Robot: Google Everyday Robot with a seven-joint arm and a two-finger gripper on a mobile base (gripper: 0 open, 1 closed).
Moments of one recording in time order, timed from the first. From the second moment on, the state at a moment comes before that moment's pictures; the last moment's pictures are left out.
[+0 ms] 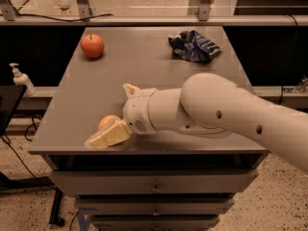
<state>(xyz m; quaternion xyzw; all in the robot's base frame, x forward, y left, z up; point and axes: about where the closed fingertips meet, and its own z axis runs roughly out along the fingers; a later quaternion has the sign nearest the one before) 0.482 0.106 0.850 -0.49 0.69 0.28 0.46</state>
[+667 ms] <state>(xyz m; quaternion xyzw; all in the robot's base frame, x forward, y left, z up) 0.469 0.111 0.833 -0.49 0.69 0.29 0.45</state>
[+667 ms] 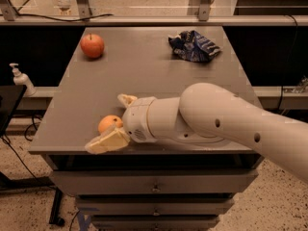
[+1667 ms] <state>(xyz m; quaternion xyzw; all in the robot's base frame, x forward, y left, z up) 0.466 0.083 0.834 -0.48 0.70 0.28 0.45</state>
